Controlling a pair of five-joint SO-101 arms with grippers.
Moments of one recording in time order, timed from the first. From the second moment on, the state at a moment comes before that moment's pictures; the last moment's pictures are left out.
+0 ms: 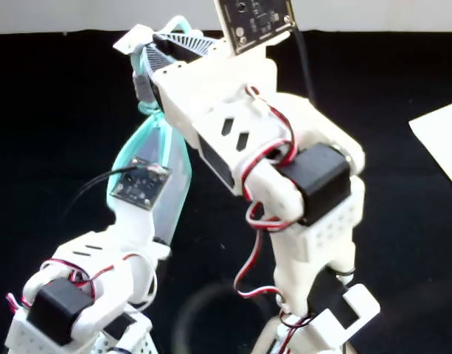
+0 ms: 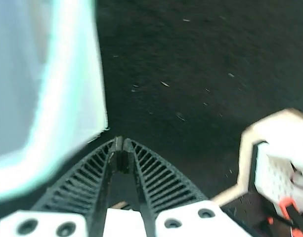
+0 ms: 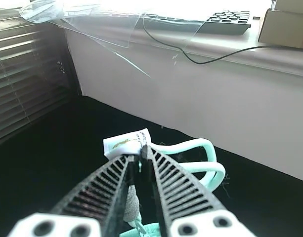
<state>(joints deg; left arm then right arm) 25.9 -71.8 42.0 89.4 -25.4 -44.0 -1.4 -64.9 80.1 -3.3</state>
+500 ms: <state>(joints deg) 2.1 -71.3 50.0 73.4 -28.3 -44.0 -1.4 -74.1 85.4 -1.2</state>
